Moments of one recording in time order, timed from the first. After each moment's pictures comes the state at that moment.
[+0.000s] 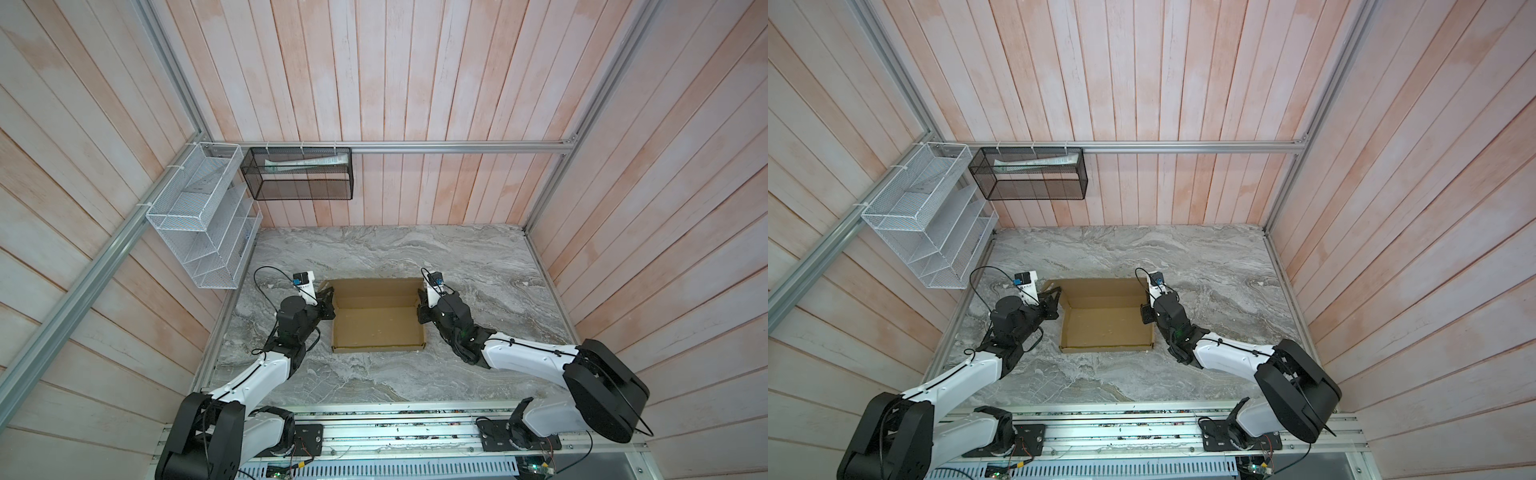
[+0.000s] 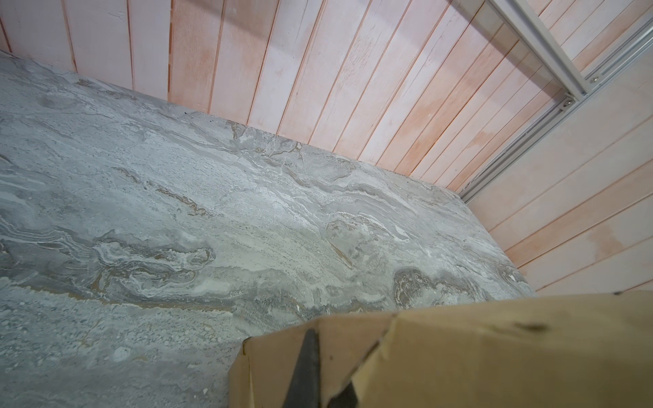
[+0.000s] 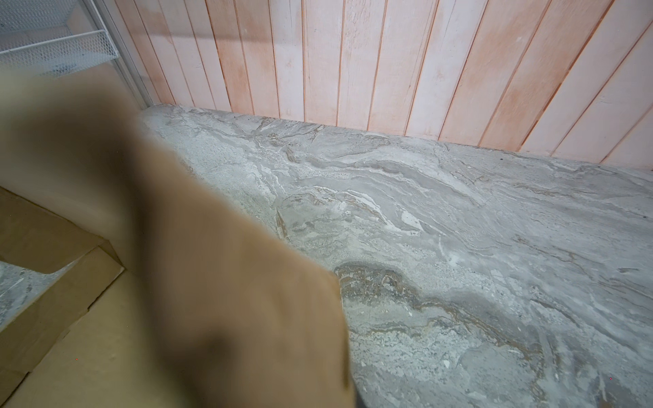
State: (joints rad) left arm -0.23 1.16 0.40 0.52 0.16 -0.42; right arm 0.80 1.42 0.62 0.48 0.36 0.18
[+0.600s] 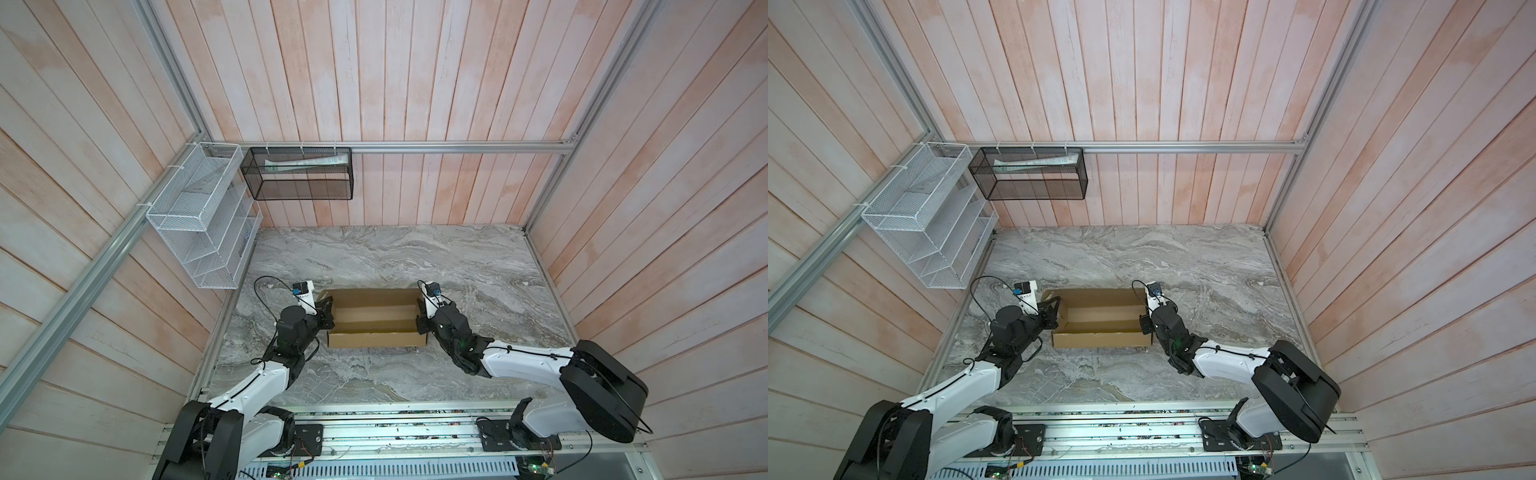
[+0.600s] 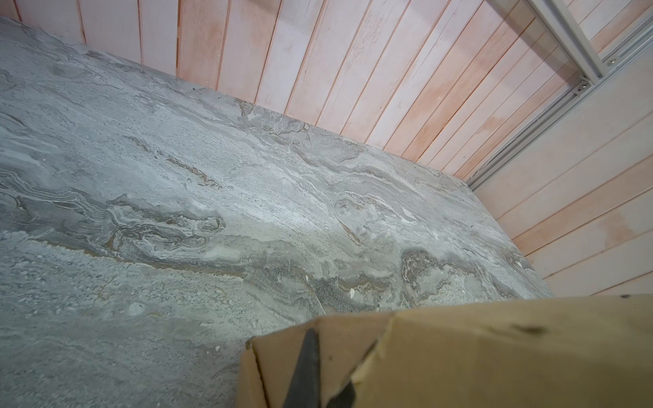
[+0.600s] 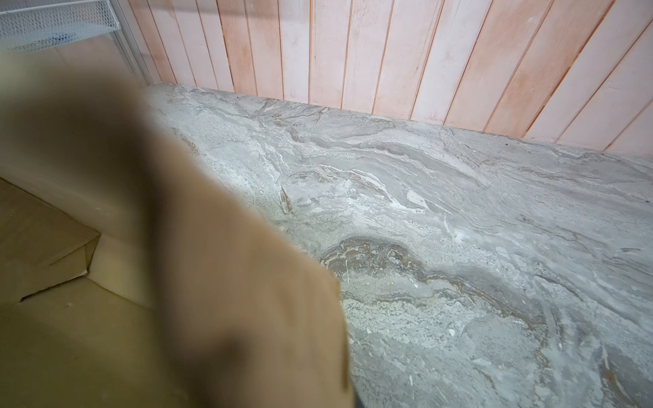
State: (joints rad) left arm -0.24 1.12 0.31 0.53 0.15 -0.42; right arm 0.85 1.42 0.54 0.53 0.40 0.18
